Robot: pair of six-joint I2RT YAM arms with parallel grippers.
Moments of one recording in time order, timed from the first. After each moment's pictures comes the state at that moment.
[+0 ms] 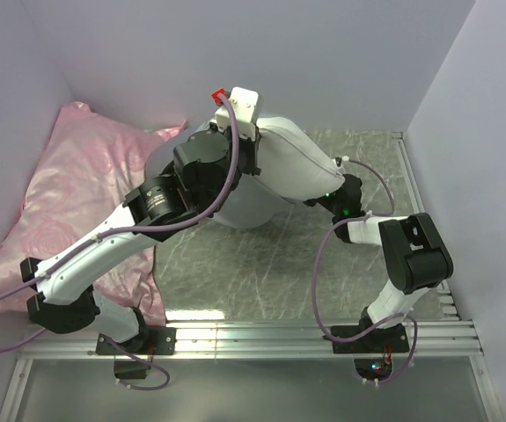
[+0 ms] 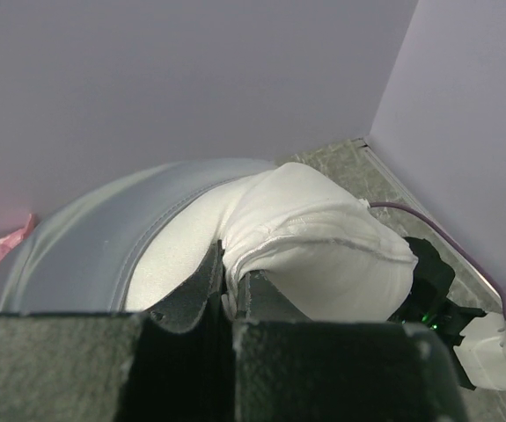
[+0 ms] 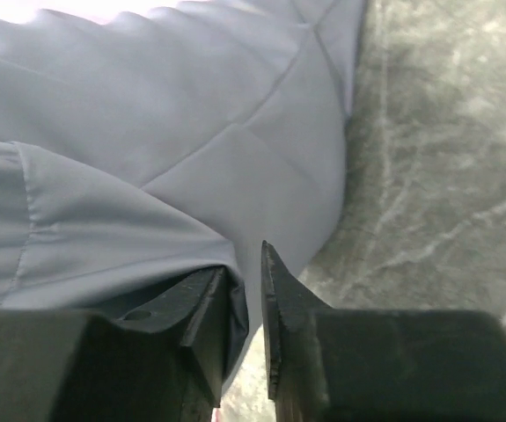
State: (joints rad) left arm -1.10 1.43 1.87 -0.44 -0.69 -0.08; right arm 0.23 1.68 0.69 0.83 -0.46 1.06
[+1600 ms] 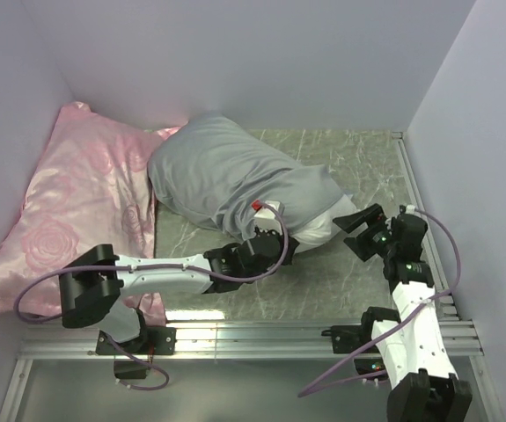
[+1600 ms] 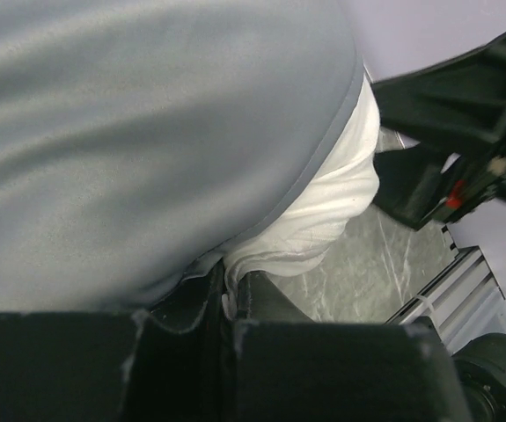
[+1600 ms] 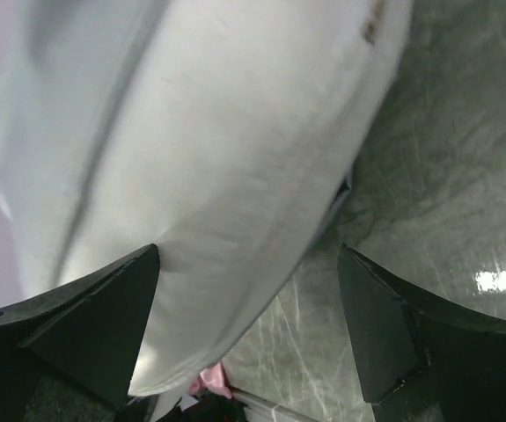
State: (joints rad) left arm -1.22 1.52 0.93 0.24 -0.51 -0.75; right arm -0.17 0.71 0.49 -0.35 -0.48 0.93
